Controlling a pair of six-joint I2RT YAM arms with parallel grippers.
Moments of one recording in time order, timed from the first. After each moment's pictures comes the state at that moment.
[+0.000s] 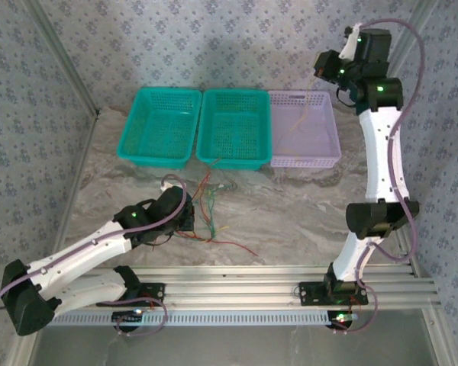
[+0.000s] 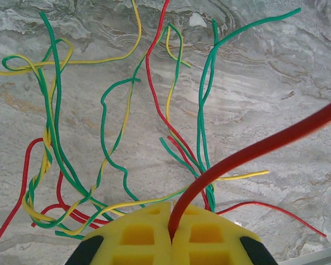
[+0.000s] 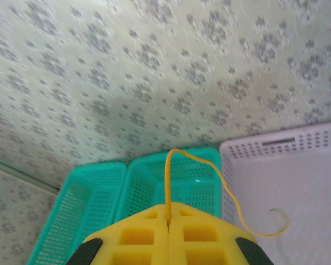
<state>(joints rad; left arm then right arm) -0.89 1.00 0.79 -0.73 -0.21 -0.77 0.04 1.81 2.33 -0.85 -0.27 0.42</state>
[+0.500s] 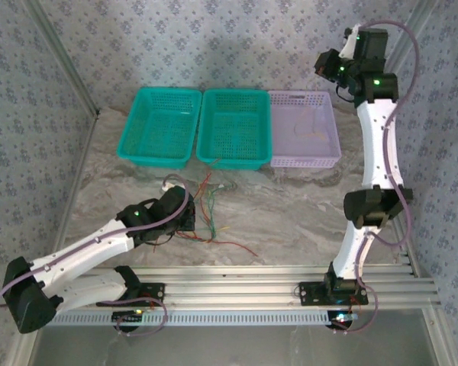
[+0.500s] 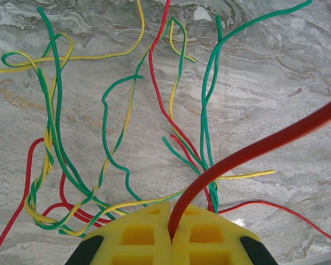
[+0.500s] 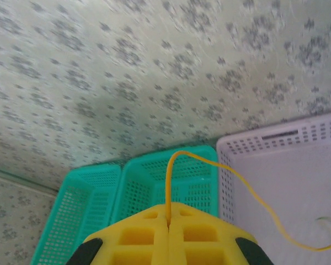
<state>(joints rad) -0.89 1.02 0.79 -0.73 -0.21 -0.77 0.00 1.96 2.39 -0.85 -0.32 0.45</state>
